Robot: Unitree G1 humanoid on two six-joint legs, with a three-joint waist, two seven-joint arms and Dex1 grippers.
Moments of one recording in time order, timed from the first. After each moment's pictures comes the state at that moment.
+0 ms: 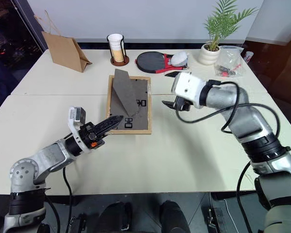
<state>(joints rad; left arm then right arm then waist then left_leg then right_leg) -0.23 0.38 0.24 -0.24 -1.83 1.03 0.01 -0.80 -0.80 0.35 0.16 -0.27 -0.42 0.59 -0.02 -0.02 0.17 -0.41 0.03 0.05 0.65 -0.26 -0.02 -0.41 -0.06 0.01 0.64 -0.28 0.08</state>
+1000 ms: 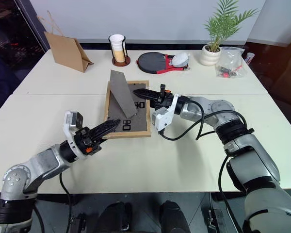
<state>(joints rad) -0.10 0.59 0.18 -0.31 -1.95 0.95 -0.05 -0.99 -0.65 0.47 0.60 -0.90 -0.97 -0.11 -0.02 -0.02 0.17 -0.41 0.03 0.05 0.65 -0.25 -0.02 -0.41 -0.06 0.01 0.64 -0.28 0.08</state>
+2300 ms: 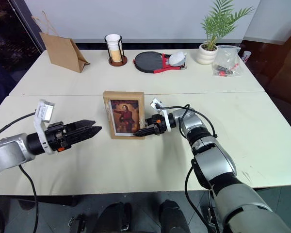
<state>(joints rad) -0.15 0.86 0.36 -0.36 -1.36 1.00 -0.54 -1.04 -0.26 0.27 1.13 0.22 0.06 1.49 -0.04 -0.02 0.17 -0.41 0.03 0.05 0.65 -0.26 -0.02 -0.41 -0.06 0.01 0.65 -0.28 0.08</state>
